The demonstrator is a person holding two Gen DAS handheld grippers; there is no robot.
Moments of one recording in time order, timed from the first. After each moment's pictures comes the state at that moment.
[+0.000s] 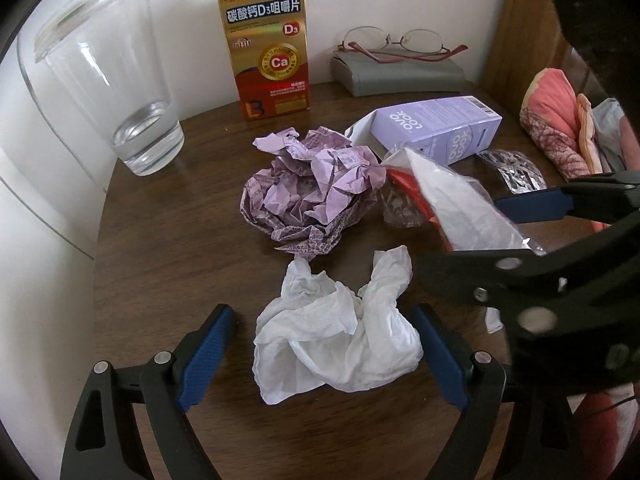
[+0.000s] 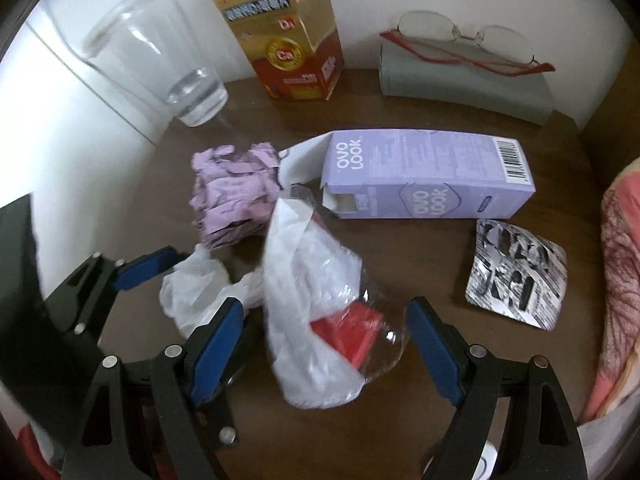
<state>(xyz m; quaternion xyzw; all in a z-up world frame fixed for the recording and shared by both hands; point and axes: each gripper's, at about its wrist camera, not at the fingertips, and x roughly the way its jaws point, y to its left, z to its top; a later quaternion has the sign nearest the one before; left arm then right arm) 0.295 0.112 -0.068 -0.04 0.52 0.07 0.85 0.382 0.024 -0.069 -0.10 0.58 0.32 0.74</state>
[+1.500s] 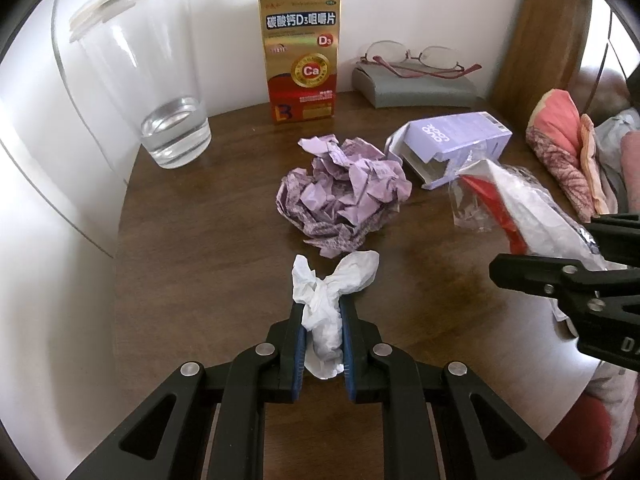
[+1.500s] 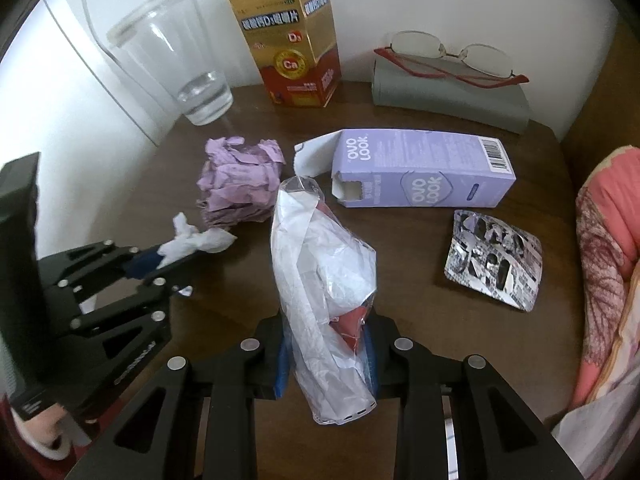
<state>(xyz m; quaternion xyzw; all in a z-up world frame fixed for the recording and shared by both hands) 0.276 0.126 -0.057 -0.06 0.51 0.08 0.85 0.357 0.016 -0.055 -0.11 0.54 0.32 0.77</state>
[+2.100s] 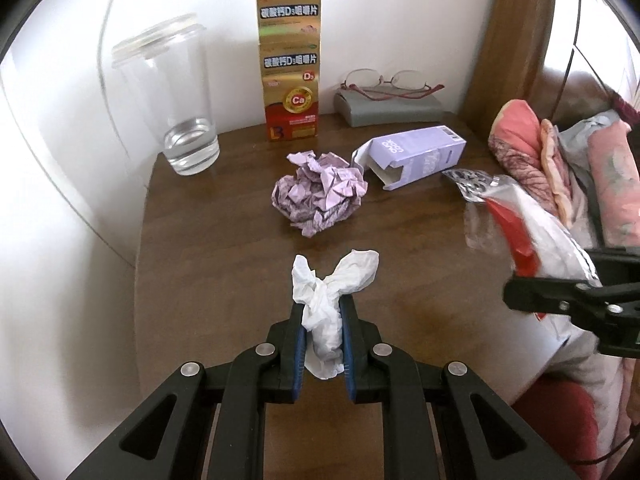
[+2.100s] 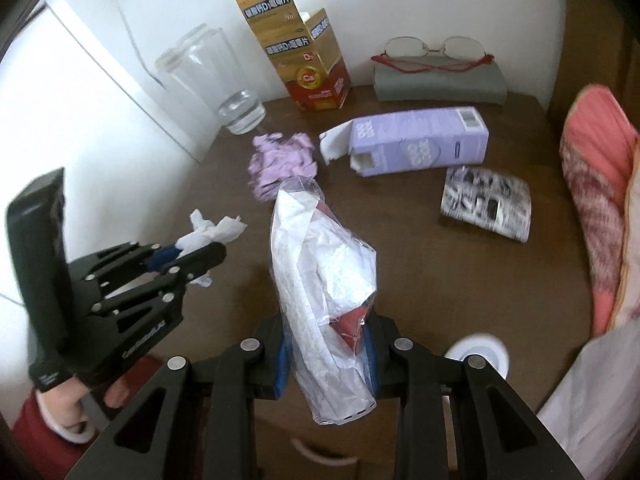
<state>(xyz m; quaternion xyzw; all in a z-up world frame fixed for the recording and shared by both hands) 0.233 0.107 -0.020 -0.06 0.48 0.07 0.87 0.317 -0.039 -0.027 -0.02 0.54 0.36 0.76</state>
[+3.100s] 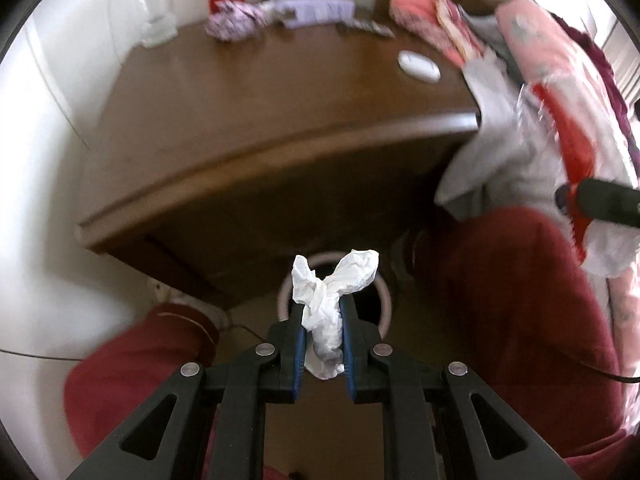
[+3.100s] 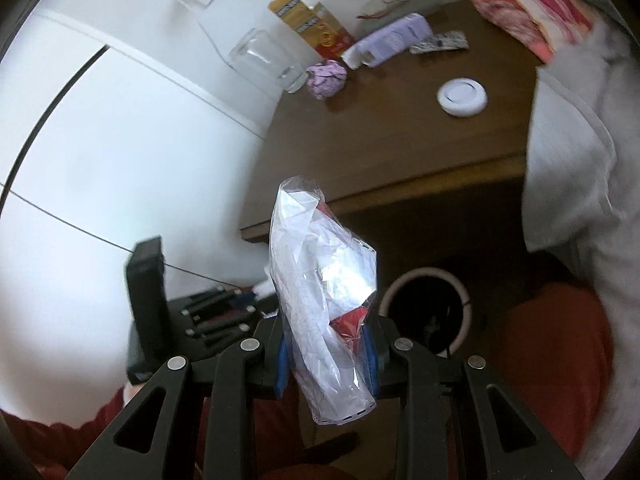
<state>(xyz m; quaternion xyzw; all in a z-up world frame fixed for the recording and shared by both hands) 0.058 0.009 -0.078 -0.06 0.56 -0.01 0.82 0.127 -0.162 -0.032 0.15 0.55 0.40 0.72</state>
